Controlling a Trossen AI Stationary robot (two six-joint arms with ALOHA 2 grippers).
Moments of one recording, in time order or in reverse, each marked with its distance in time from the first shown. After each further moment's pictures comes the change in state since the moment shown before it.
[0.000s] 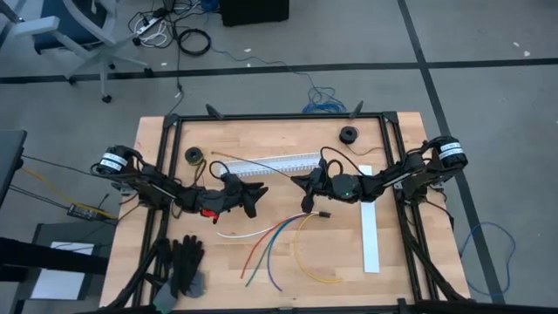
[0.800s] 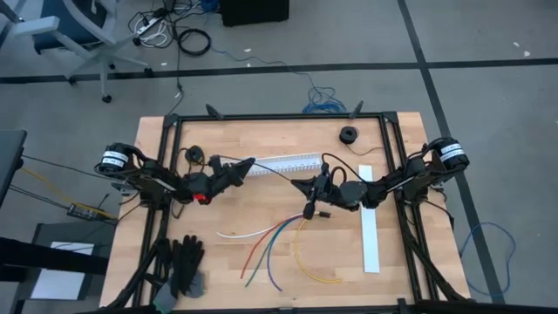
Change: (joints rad) left arm 0.171 0.000 -0.141 0.476 -0.004 -0.216; right arm 0.094 -0.001 0.011 0.134 0.111 -0.149
